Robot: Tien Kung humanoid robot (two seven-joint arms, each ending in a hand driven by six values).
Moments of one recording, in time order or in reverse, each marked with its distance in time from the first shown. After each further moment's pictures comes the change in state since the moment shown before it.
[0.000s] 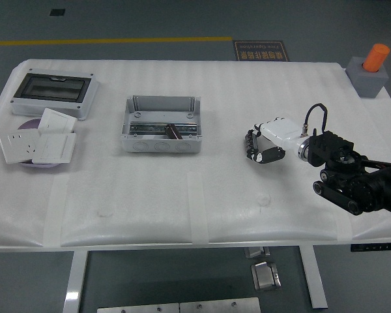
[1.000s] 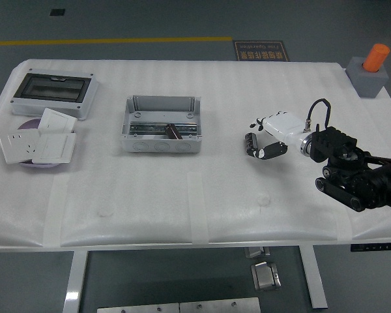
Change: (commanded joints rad) left arm 0.001 -0.001 0.000 0.000 0.000 -0.002 0.003; right arm 0.019 -0.011 -0.012 0.006 0.006 -0.020 -0.005
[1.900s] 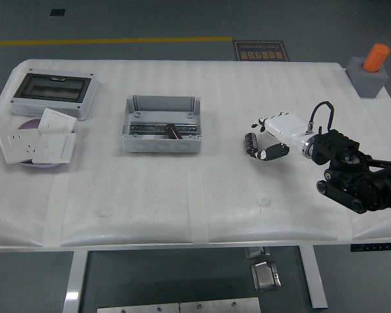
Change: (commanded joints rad) left arm 0.013 -0.001 -0.005 0.000 0.004 -0.001 0.005; right arm 0.002 -0.011 -0.043 0.012 0.047 -0.049 -0.007
